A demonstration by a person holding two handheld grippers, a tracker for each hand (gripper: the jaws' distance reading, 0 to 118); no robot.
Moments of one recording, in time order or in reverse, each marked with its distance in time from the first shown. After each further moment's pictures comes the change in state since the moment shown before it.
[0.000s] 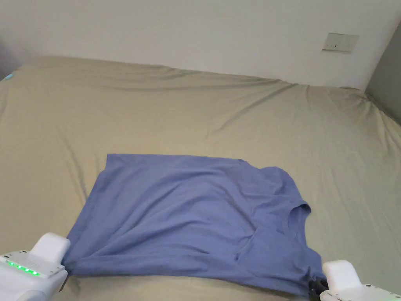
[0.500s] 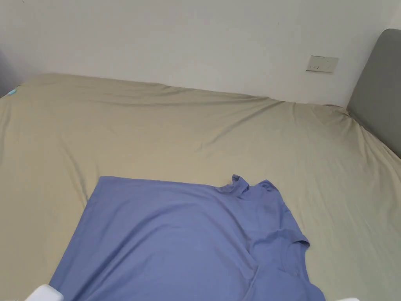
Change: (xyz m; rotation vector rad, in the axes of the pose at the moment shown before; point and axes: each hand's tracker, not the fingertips) left arm 0.019 -0.078 0.034 -0.138 -0.053 -0.190; right arm 0.016 -0.055 0.045 -0.295 0.036 0.020
